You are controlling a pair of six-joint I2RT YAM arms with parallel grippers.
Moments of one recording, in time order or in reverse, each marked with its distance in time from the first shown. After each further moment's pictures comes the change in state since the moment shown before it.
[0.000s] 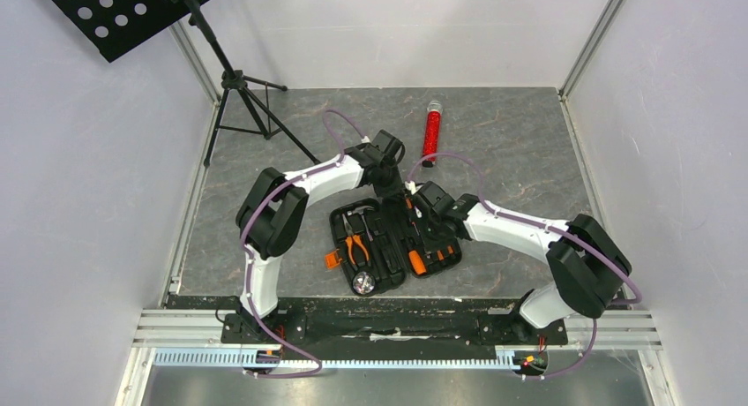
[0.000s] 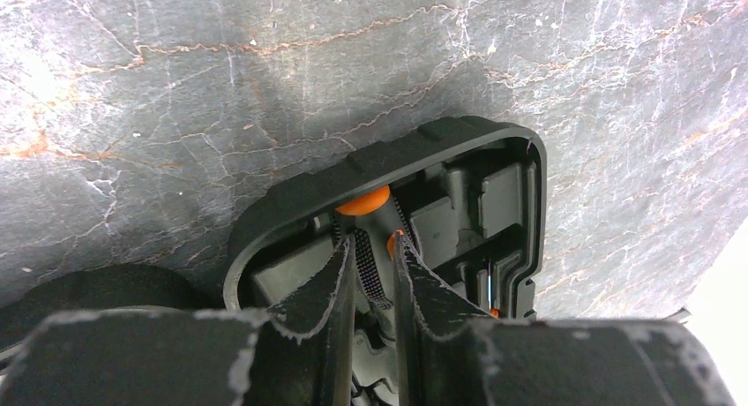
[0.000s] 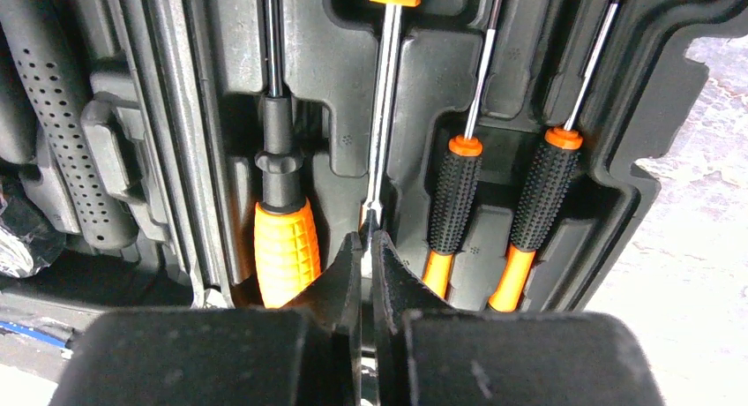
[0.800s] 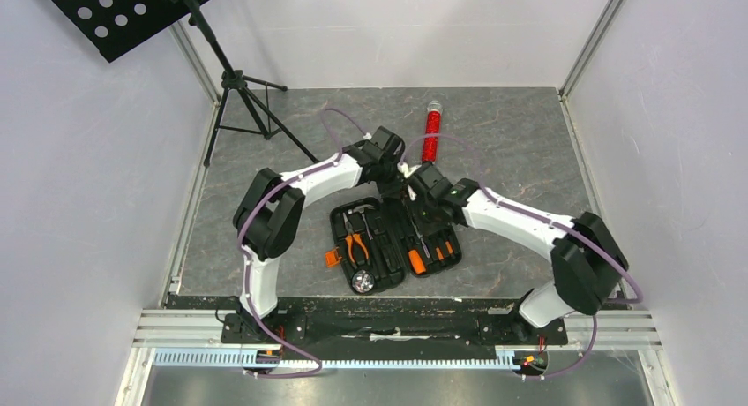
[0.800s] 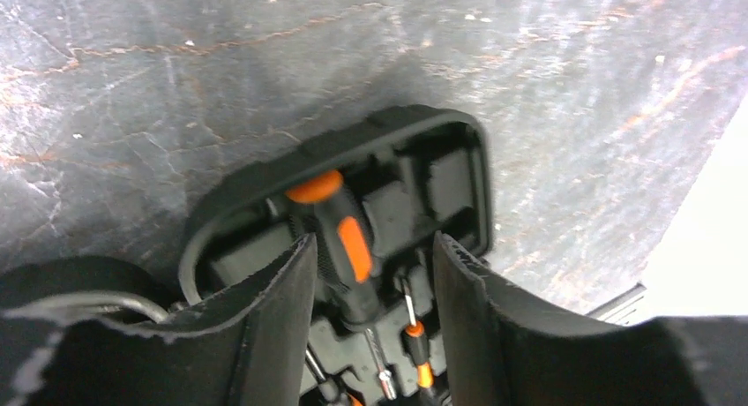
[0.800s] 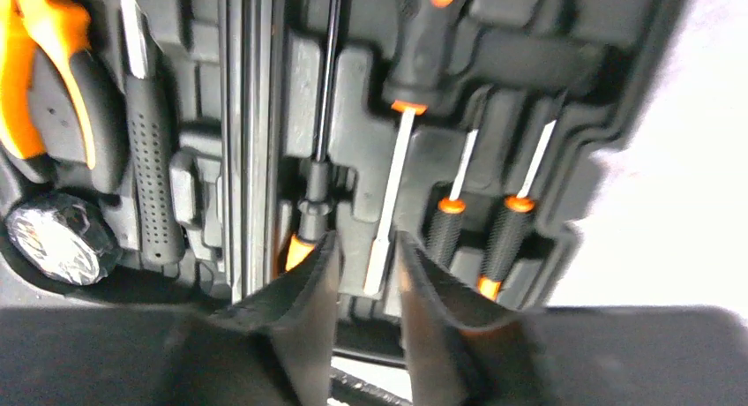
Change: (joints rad) left arm 0.016 -0.031 -0.007 0.046 0.055 -0.019; right arm -0.012 0.016 0.156 -0.057 0.026 -0.066
